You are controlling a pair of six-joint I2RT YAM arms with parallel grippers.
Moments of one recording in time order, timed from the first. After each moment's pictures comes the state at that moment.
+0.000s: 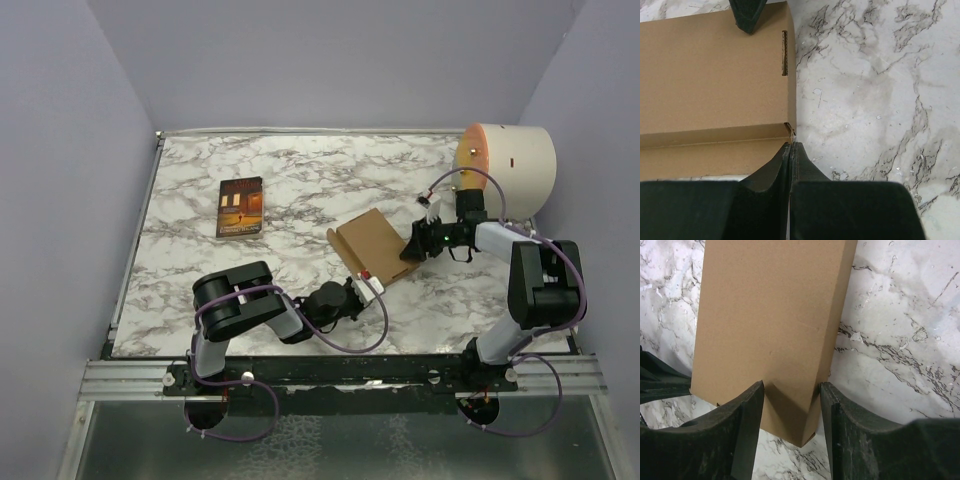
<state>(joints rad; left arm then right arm) -1.15 1.91 0.55 1.09 -0.10 0.08 0.02 1.64 0.83 -0.25 -0.80 -0.35</state>
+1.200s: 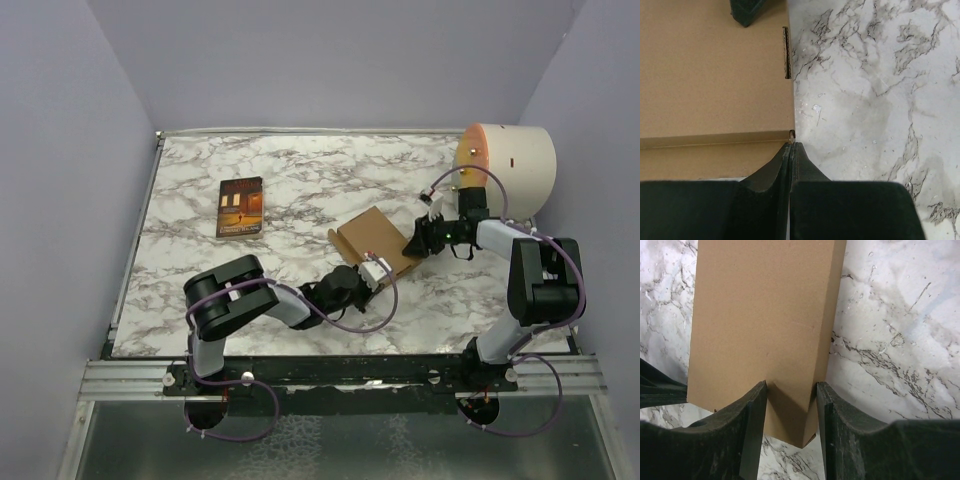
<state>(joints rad) -1.10 1.87 0.67 0.85 -0.04 -0.07 0.00 1.66 0.85 -0.25 -0.80 -0.37</state>
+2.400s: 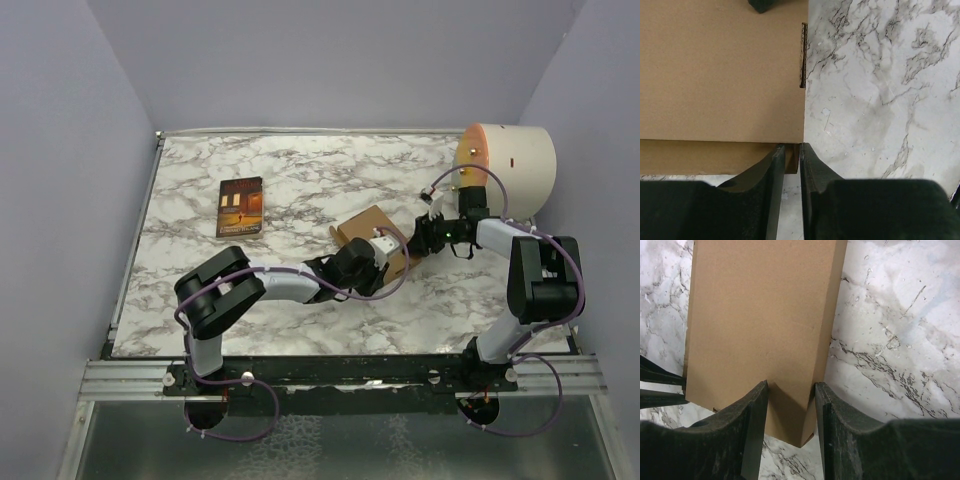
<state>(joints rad) -1.02 1.83 0.95 0.28 0.06 -0.22 0.00 1.67 0.86 -0.24 -0.80 -0.38</state>
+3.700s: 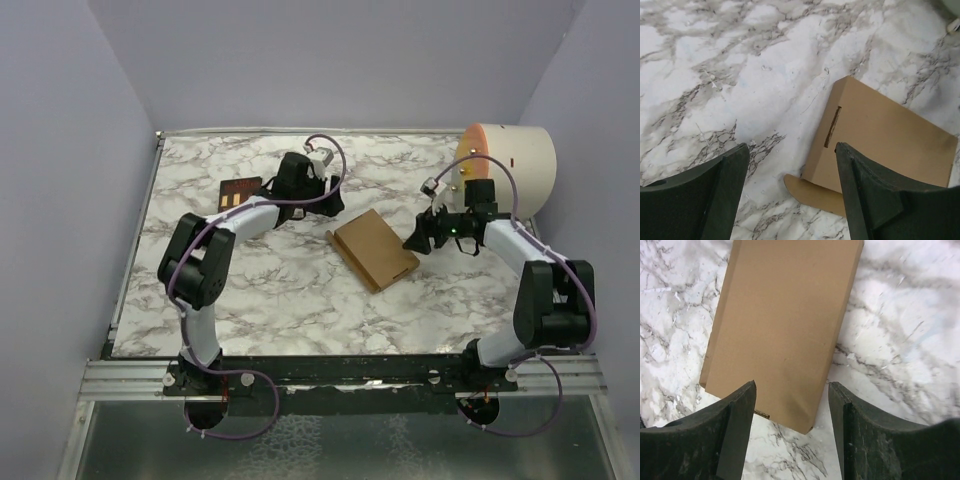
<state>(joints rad) -0.49 1.84 1.24 0.06 0.28 -0.24 0.01 1.56 0.89 -0.34 -0.84 -0.45</state>
